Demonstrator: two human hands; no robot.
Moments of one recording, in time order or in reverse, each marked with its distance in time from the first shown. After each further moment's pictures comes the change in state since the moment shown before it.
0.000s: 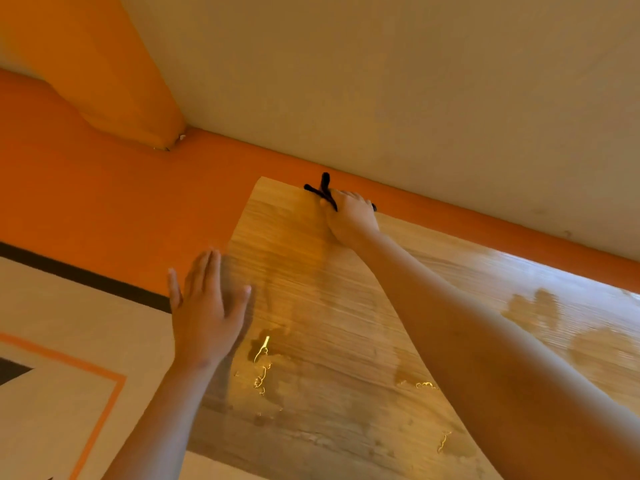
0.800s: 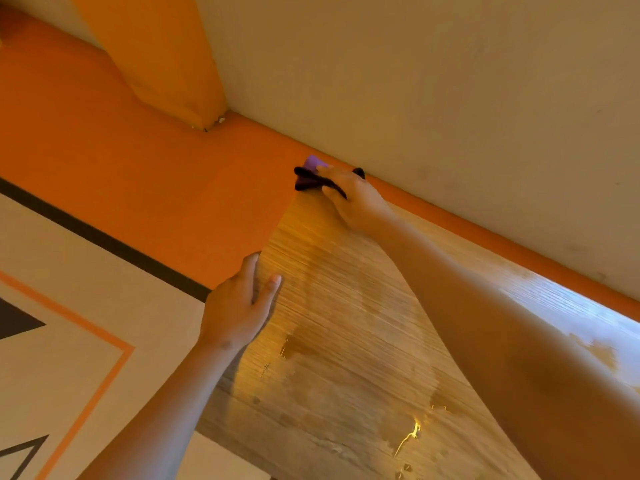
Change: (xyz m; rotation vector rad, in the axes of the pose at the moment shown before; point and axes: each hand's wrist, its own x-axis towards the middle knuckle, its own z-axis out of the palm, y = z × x) left_hand -0.001 -0.024 0.008 -0.244 -0.040 -0.073; right_hand 0.026 -0.057 0.015 0.164 -0.082 -0.400
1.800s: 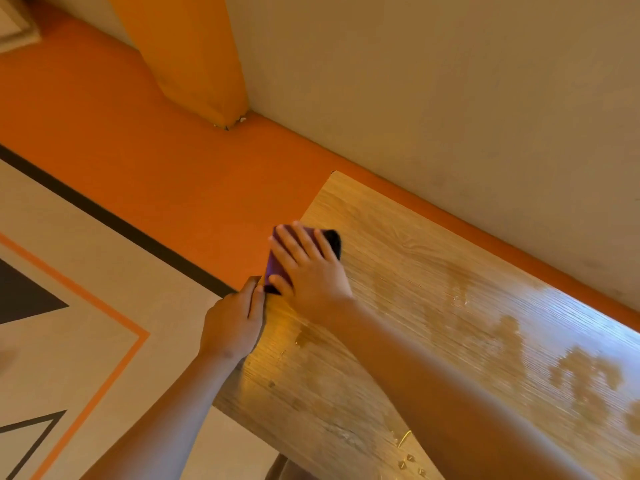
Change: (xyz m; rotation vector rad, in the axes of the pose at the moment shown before) left_hand -0.036 -0.016 -0.007 0.011 -0.016 -0.138; right_hand -0.073 -0.069 0.099 -0.607 -0.169 -0.162
